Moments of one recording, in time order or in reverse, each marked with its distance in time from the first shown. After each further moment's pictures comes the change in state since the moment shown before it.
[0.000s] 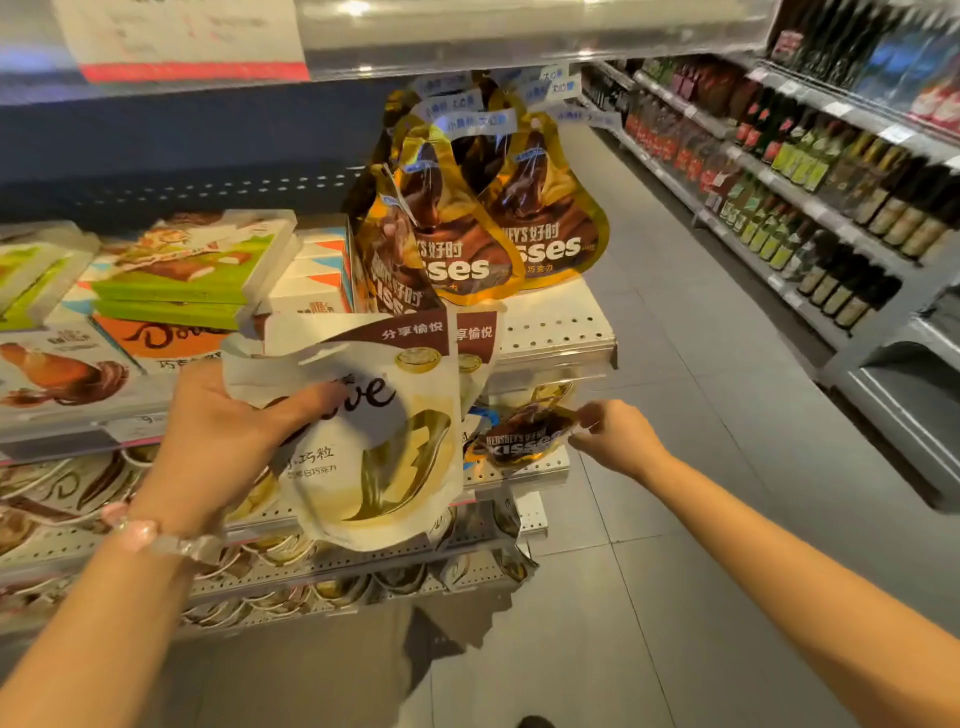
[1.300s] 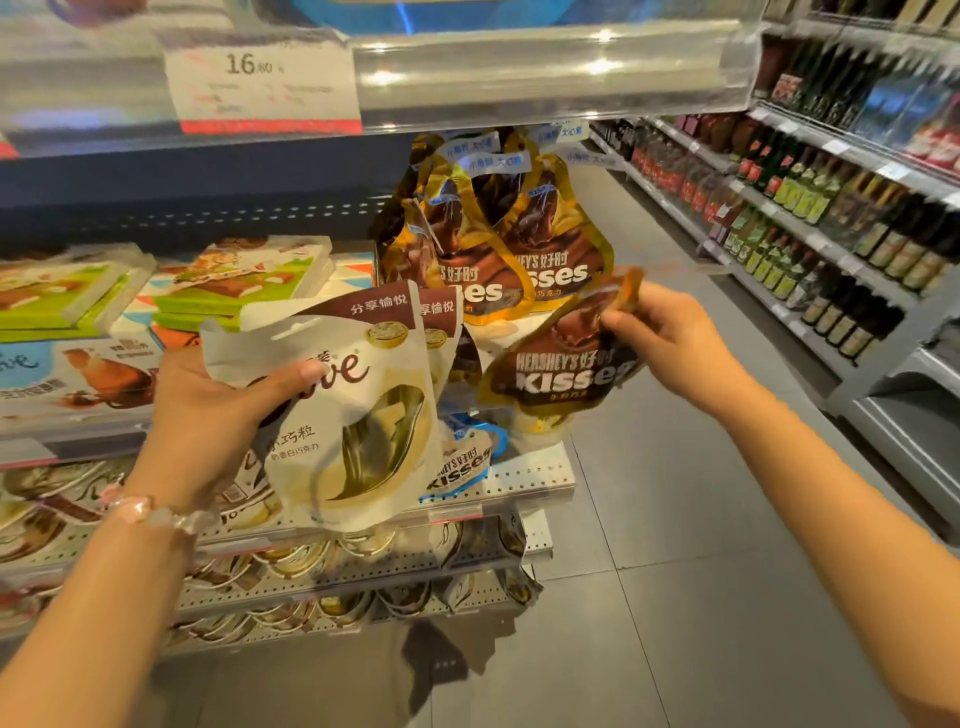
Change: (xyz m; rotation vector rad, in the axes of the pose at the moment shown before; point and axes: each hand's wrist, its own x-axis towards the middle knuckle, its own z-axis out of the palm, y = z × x) left_hand 0.006 0.005 -0.026 -0.122 0.136 0.003; right_hand -0.026 -0.056 -0.114 0.398 0.298 -0.547
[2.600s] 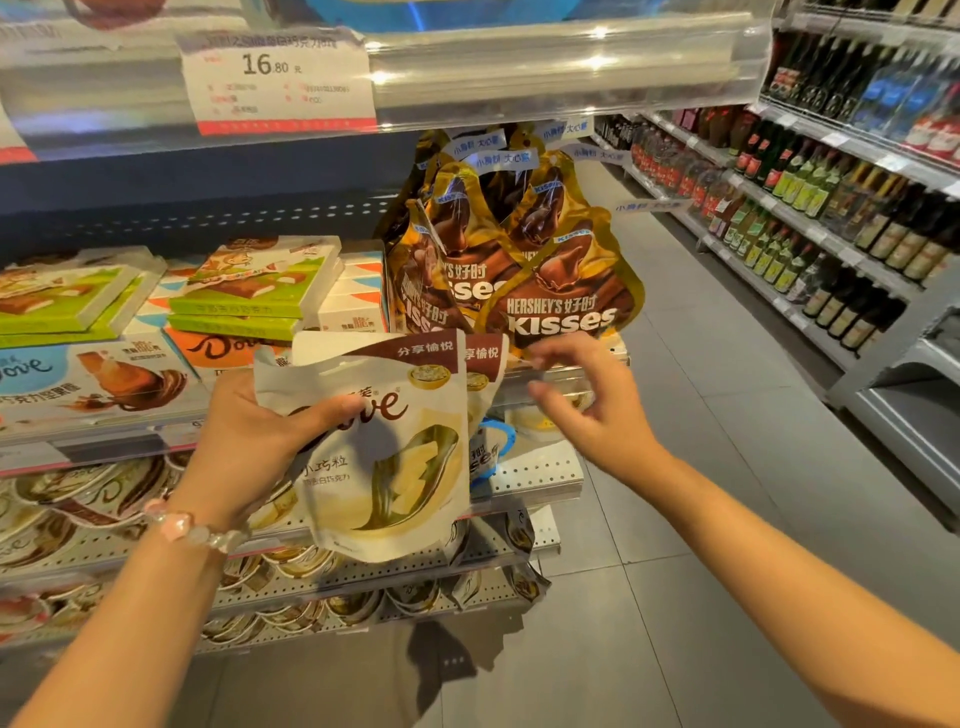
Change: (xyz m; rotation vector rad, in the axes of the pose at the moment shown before) left_hand -0.007 -0.010 -0.002 0.045 -0.192 0.047; right_hand -0.038 -0.016 0.080 0.101 0.111 -0.220
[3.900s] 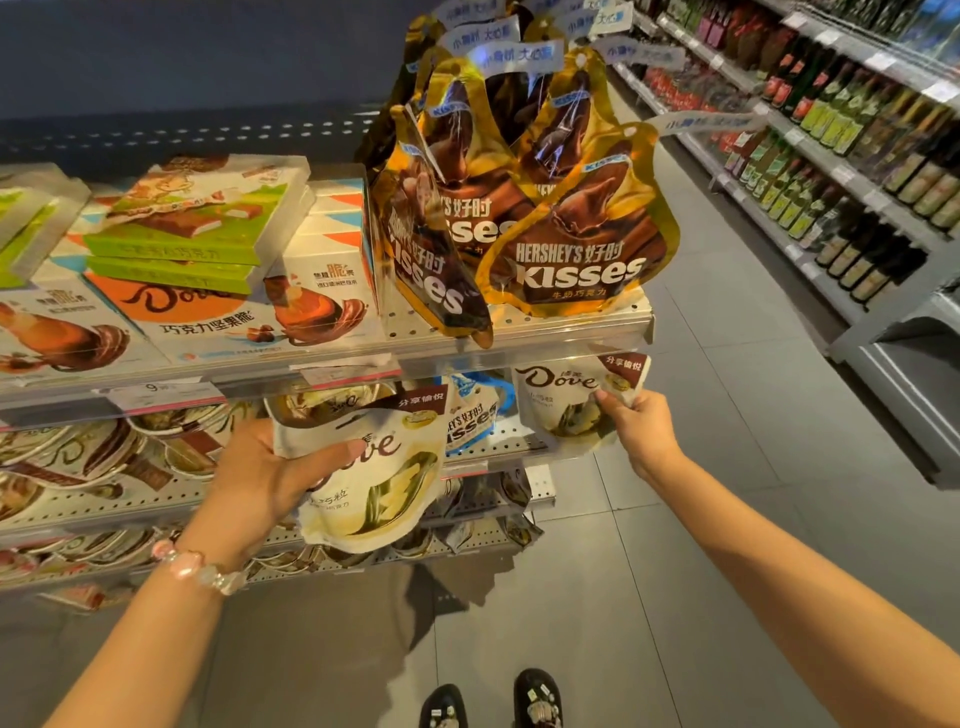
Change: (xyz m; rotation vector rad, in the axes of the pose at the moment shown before) left_hand -0.018 -0.085 0.006 0.030 -0.102 -0.333; right_hand -0.058 0.137 0.013 0.306 0.225 0.974
